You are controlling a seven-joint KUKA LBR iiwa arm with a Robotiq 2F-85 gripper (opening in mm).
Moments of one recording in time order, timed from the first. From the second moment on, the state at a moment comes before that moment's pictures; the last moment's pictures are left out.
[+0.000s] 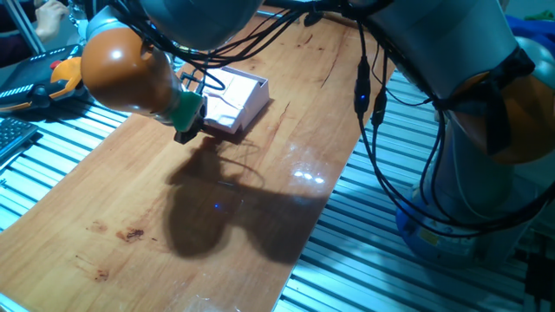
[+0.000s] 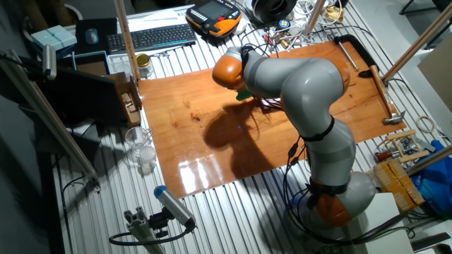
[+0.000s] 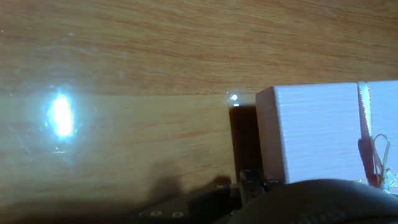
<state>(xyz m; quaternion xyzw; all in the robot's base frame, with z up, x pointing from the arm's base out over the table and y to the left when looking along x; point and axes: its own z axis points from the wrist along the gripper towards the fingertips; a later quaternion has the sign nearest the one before) 0.609 0.015 0.055 0.02 0.96 -0.26 0.08</state>
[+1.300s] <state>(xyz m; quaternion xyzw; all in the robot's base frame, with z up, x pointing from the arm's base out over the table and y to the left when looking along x) 0.599 -0.006 0.076 0.01 0.97 -0.24 0.07</state>
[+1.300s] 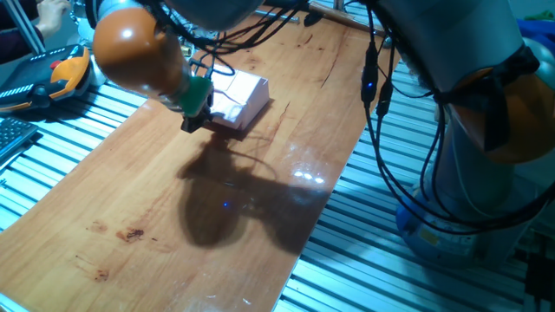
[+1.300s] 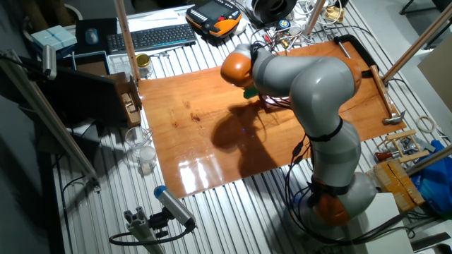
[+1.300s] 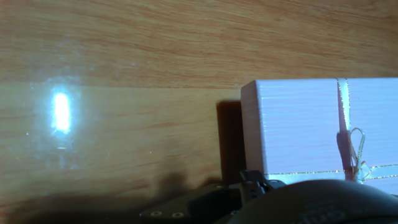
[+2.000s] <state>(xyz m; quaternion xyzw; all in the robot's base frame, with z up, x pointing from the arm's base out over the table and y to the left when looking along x) 0.597 -0.008 0.081 0.01 0.97 -0.24 0.07</state>
